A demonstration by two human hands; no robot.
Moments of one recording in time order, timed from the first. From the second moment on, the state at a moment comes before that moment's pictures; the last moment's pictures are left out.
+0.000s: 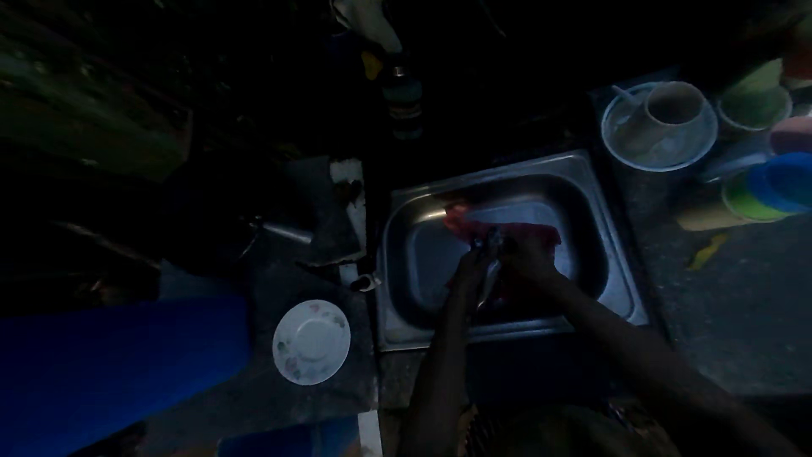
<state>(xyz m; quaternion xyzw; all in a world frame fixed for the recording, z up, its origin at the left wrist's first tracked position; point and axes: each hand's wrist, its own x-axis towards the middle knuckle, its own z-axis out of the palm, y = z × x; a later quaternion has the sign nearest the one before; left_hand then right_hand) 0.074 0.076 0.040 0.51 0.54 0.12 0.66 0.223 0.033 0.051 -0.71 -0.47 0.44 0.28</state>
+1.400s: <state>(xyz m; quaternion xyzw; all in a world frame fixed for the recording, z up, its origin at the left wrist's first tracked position) 0.063 0.088 0.042 0.54 0.56 0.01 0.62 0.257 0.024 0.014 -0.58 -0.60 0.52 0.19</state>
